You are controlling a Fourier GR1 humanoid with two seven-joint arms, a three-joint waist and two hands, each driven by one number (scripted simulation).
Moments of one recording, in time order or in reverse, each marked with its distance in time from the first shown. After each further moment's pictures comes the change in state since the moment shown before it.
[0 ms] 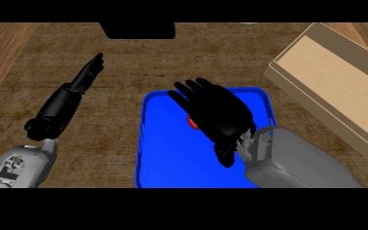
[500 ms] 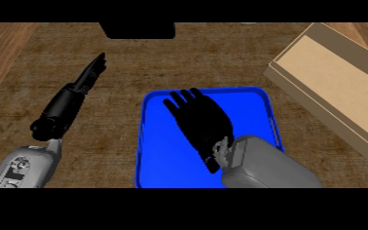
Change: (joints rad) left arm 0.004 -0.055 0.033 -0.009 -0.056 -0.020 0.011; right arm 0.066 0.152 0.011 0.086 0.149 0.062 0.064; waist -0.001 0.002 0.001
